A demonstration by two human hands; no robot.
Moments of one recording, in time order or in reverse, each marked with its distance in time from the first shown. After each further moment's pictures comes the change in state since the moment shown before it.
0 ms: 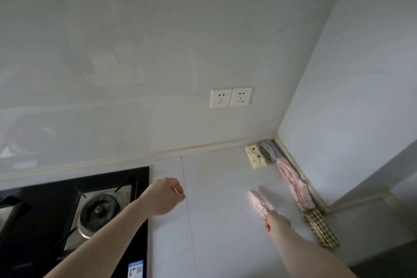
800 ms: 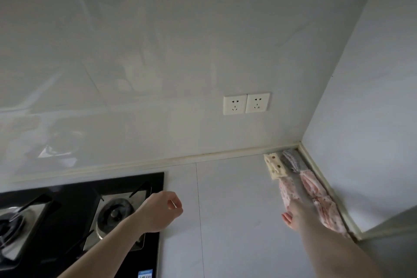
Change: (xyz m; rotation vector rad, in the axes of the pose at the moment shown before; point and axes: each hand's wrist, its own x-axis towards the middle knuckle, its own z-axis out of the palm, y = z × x) left_hand -0.006 -0.003 -0.008 0.042 0.014 -0.099; right_hand 0.050 -0.083 0.014 0.576 -0.142 0.234
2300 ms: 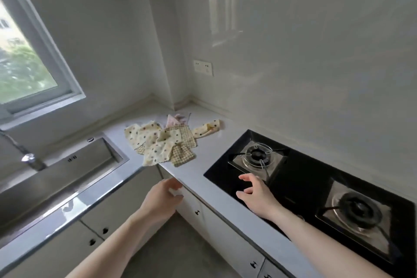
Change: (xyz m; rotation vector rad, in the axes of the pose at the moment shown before) left_hand -0.489 -0.575 -0.058 -0.384 0.680 -0.646; right_hand -0.460 0.676 0.219 -1.734 -1.379 -0.792
